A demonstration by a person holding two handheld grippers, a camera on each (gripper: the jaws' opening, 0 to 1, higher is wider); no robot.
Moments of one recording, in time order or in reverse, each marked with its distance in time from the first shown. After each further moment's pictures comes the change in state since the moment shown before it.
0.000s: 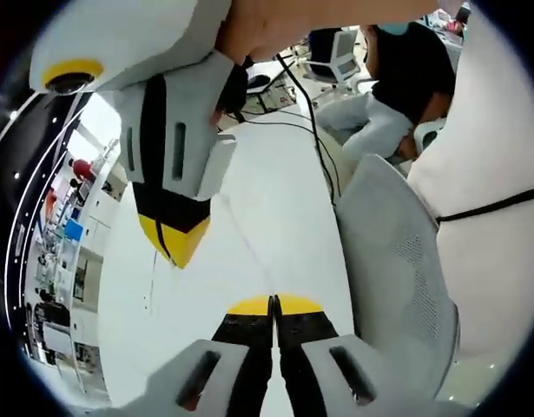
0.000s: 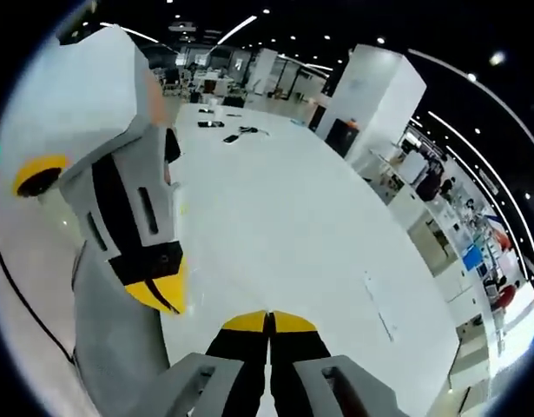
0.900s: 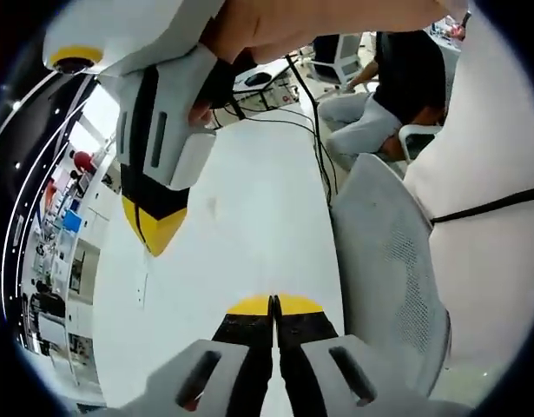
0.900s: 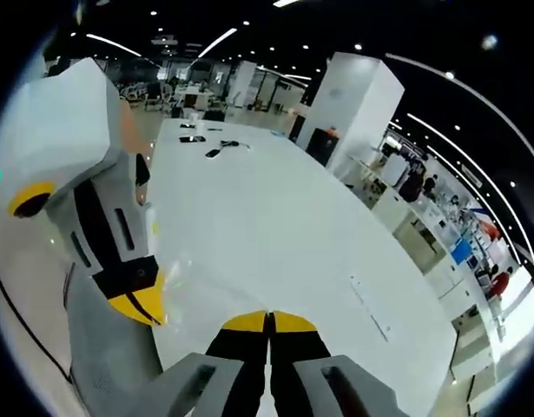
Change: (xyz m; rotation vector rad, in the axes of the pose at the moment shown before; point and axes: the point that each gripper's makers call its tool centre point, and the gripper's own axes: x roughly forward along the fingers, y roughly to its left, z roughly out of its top) left arm -0.002 -0.009 -0.004 -0.037 0.003 0.001; right arm -0.005 -0.002 0.007 0.040 -0.054 -0.063
